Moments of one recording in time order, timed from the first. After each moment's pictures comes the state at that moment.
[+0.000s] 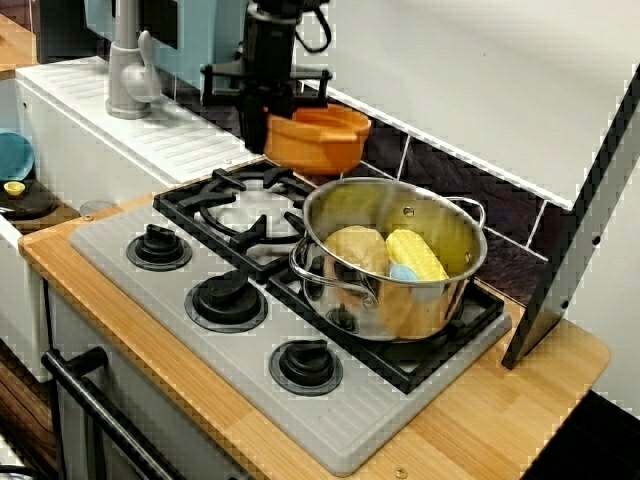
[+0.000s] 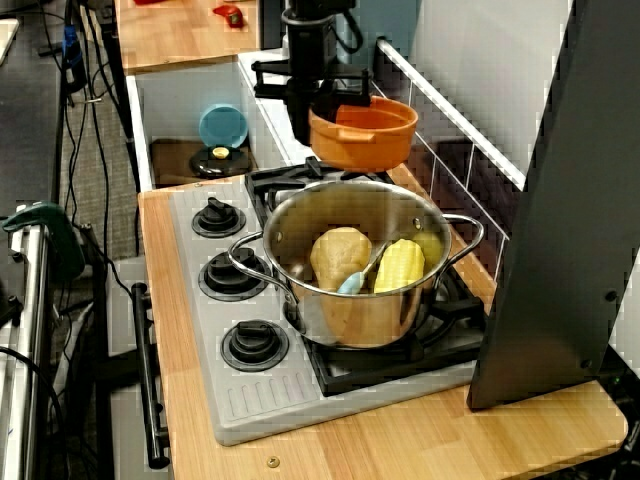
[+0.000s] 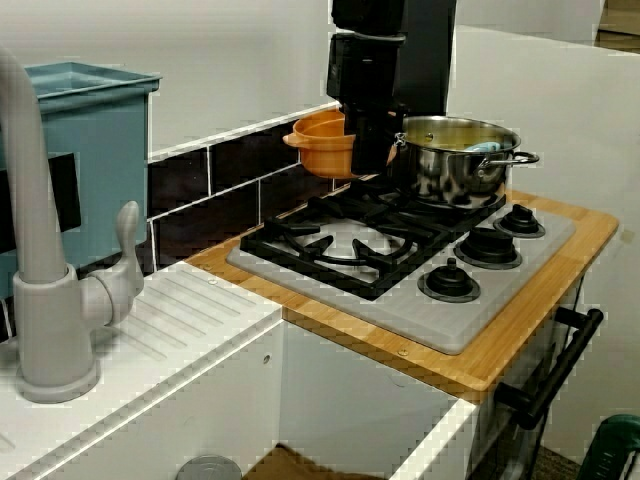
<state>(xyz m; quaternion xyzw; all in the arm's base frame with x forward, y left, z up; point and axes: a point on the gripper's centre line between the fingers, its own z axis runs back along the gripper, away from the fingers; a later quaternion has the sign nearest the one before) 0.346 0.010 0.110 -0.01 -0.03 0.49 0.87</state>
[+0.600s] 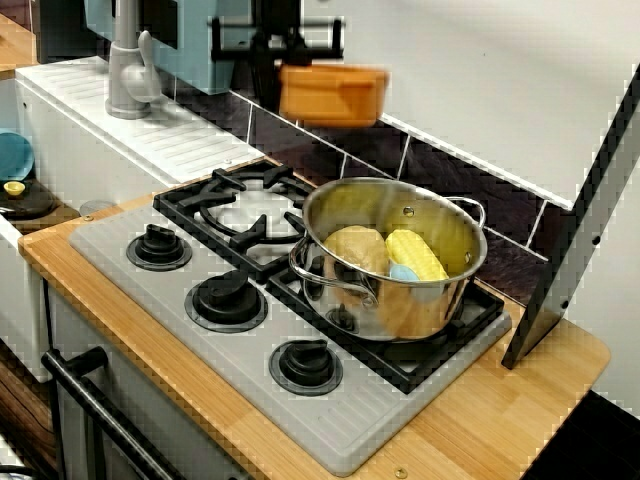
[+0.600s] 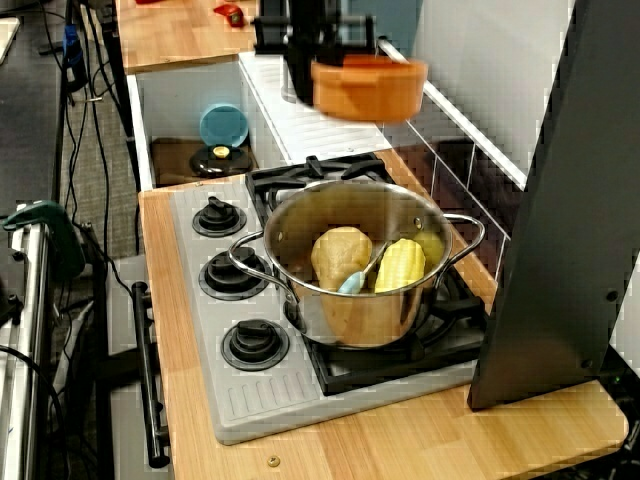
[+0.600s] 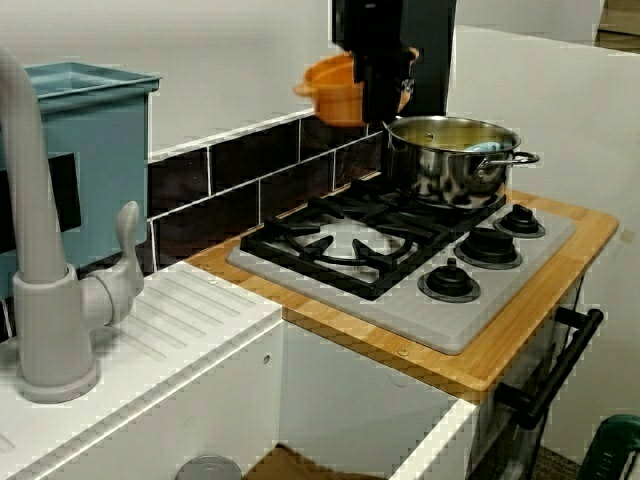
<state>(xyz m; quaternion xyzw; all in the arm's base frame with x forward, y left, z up) 0.347 -0.001 0.156 -0.07 -0.01 0.46 0.88</state>
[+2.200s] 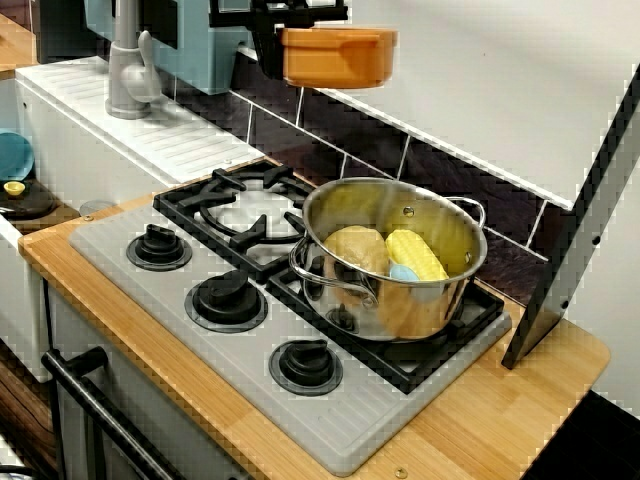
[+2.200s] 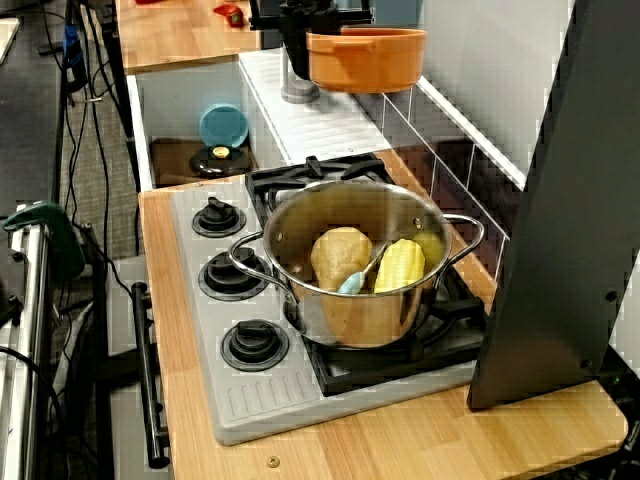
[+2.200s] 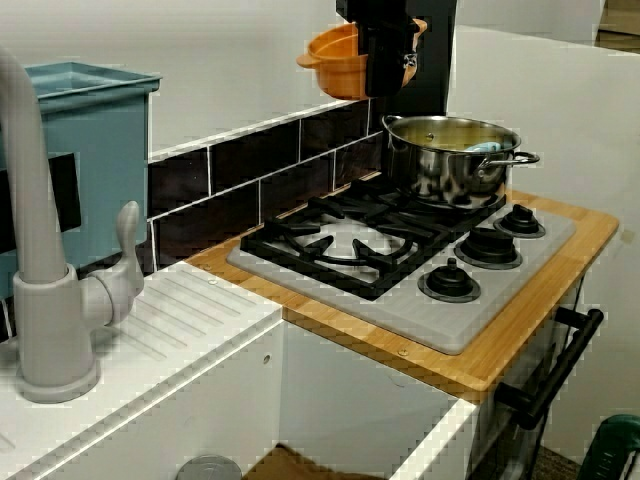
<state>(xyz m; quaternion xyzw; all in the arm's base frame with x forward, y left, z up) 0.345 0.001 0.173 -0.09 -0.01 0.45 0.89</state>
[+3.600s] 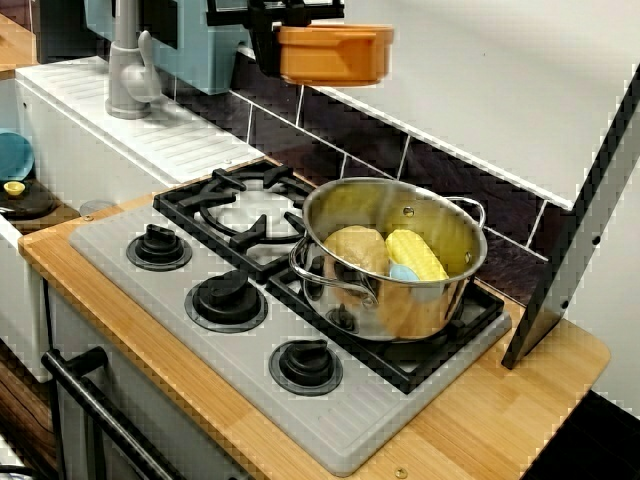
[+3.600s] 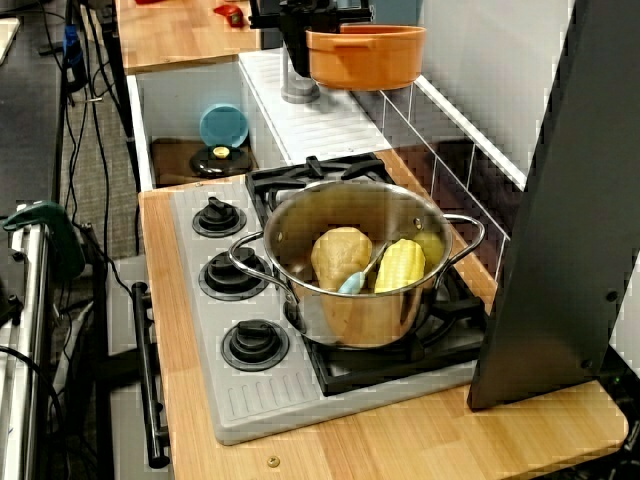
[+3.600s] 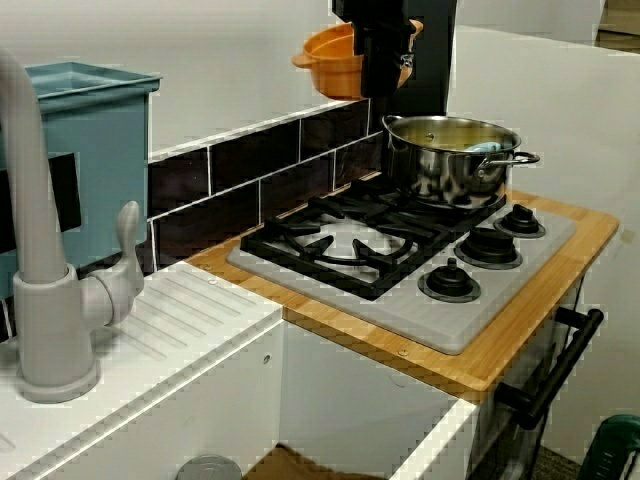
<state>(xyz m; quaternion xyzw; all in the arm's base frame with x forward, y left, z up) 0.346 0.006 0.173 -0.09 -0.02 0.45 0.89</state>
